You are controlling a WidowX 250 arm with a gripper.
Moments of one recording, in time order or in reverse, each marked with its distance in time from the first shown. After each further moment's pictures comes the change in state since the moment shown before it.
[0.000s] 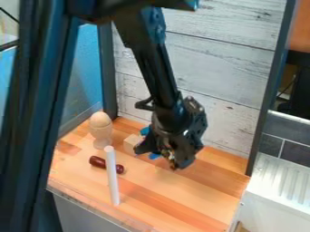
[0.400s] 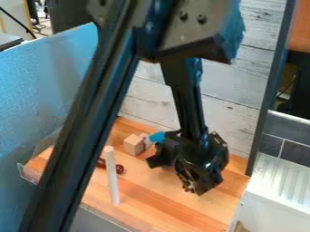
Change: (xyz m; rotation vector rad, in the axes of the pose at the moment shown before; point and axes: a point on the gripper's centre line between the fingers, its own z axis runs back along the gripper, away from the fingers) arm -0.025 -0.016 -0.012 0.005 -0.199 0.033
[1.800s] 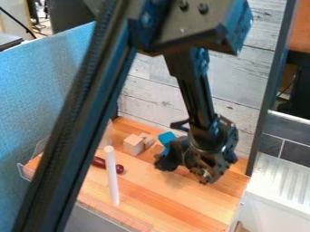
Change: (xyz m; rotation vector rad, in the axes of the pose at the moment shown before) arm -0.009 -0.005 0.013 0.093 0.216 -0.048
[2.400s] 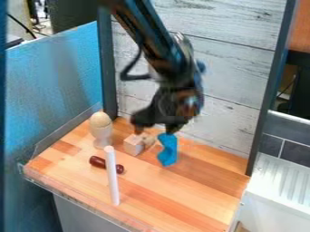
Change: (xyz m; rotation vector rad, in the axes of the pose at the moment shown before) arm 0.081 0.027 0.029 0.017 0.283 -0.376
